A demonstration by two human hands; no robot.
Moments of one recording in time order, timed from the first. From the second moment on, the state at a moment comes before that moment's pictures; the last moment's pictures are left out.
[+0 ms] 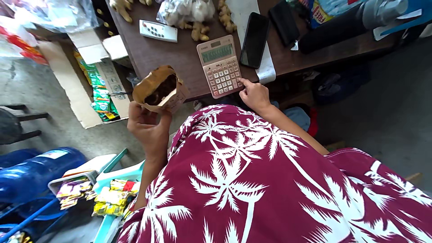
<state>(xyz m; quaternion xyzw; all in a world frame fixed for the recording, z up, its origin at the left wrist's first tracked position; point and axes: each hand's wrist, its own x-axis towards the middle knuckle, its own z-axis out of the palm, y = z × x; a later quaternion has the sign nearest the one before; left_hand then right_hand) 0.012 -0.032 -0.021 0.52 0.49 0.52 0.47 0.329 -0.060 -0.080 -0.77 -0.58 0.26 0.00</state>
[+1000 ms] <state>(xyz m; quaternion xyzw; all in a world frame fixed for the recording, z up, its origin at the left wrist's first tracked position) 0.010 -0.032 -0.025 0.53 0.50 0.51 0.46 0.330 -0.059 -0.082 -0.77 -0.58 0.27 0.01</state>
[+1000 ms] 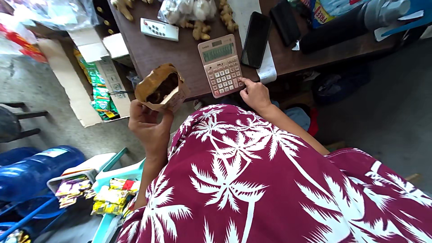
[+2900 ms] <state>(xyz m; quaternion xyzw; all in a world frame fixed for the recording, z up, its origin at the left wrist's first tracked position) 0.014 -0.050 -0.021 0.54 0.48 0.51 0.47 0.322 -0.077 -0.085 -0.72 -0.65 0.22 0.03</state>
